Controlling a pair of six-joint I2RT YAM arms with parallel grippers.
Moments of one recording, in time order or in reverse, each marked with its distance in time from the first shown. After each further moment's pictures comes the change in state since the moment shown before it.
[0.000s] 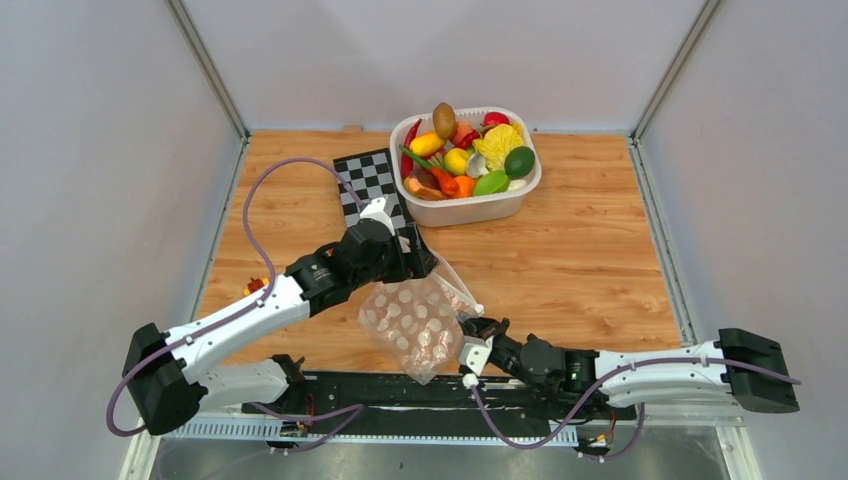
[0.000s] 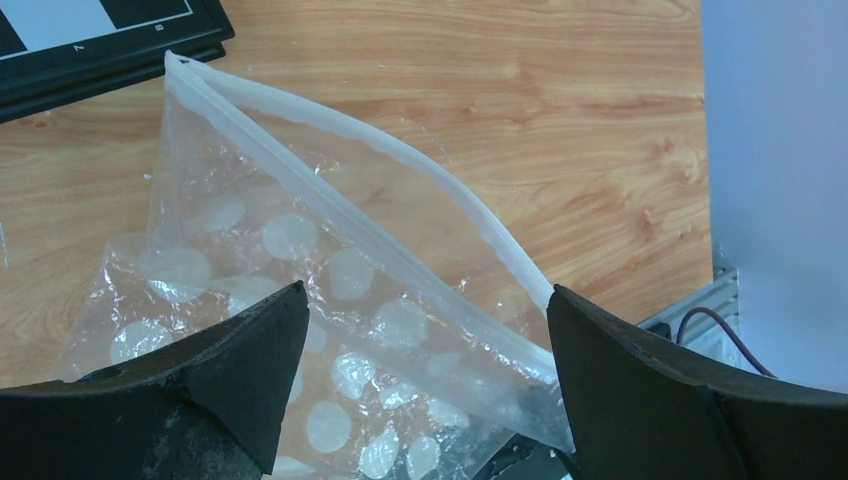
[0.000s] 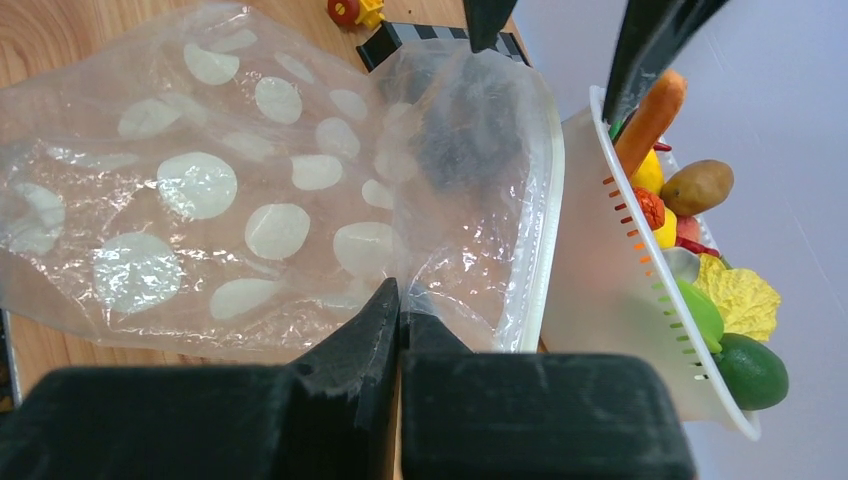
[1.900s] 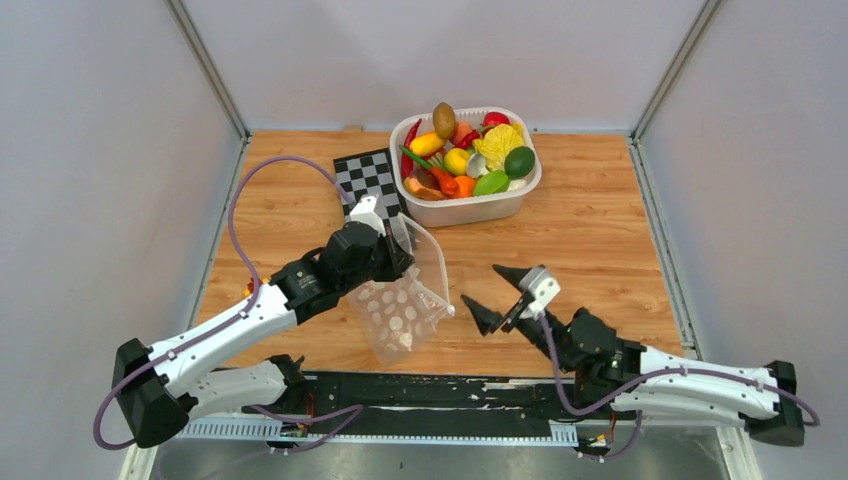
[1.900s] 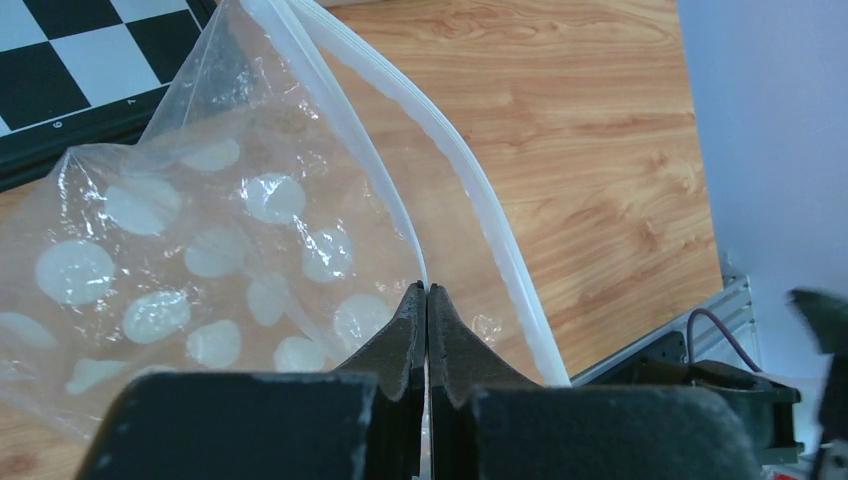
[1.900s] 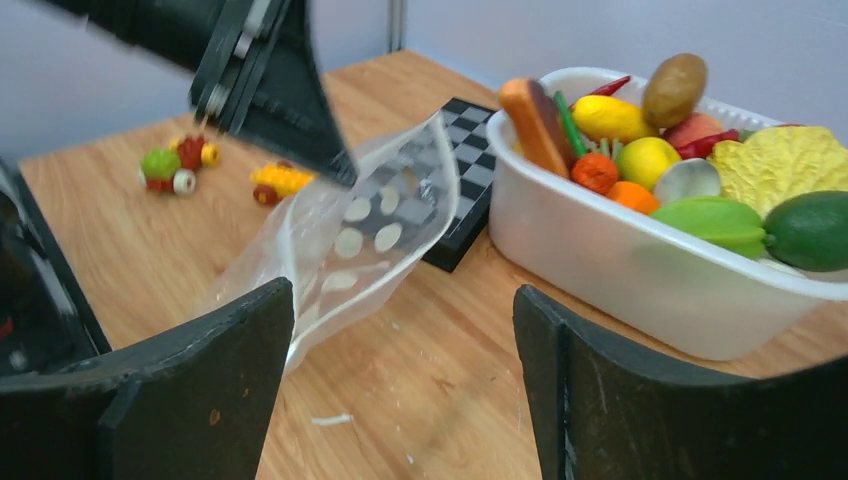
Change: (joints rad) left arm 0.000 -0.077 0.002 -0.012 -0.048 0.069; right arm -0.083 -0.272 0.184 -0.218 0.067 0.498
